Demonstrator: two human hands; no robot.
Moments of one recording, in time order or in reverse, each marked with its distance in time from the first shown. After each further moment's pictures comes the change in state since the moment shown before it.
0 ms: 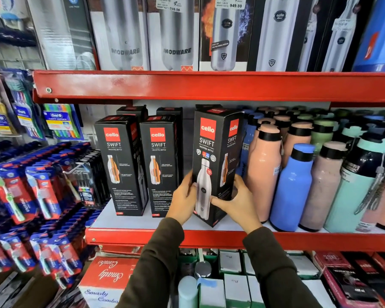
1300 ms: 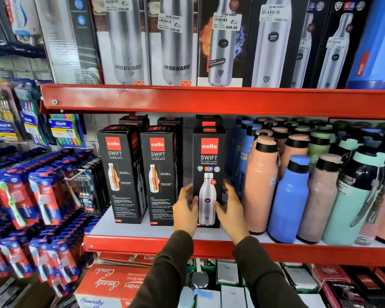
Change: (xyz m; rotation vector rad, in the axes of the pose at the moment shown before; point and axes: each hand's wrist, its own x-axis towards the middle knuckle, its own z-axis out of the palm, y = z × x) left_hand -0.003 -0.011 0.029 0.042 0.261 -0.022; right_hand 0.009 0.023 0.019 -0.106 0.002 -0.017
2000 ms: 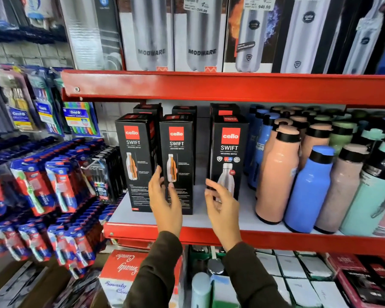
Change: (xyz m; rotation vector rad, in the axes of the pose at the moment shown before) left_hand -0.007 -0.010 -0.084 -0.059 0.380 0.217; right_hand -0.046 -0.057 0.059 0.185 0.092 -0.130
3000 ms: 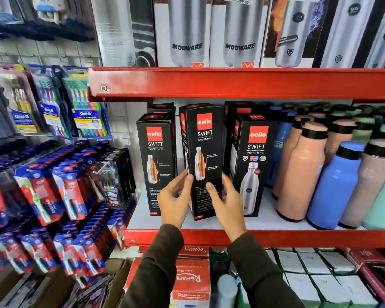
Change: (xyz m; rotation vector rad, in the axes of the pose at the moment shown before) left_hand 0.051 -0.024 -0.038 -0.337 -0.289 -0.314; right_hand 0.015 -0.014 0.064 -0.100 0.002 0.154
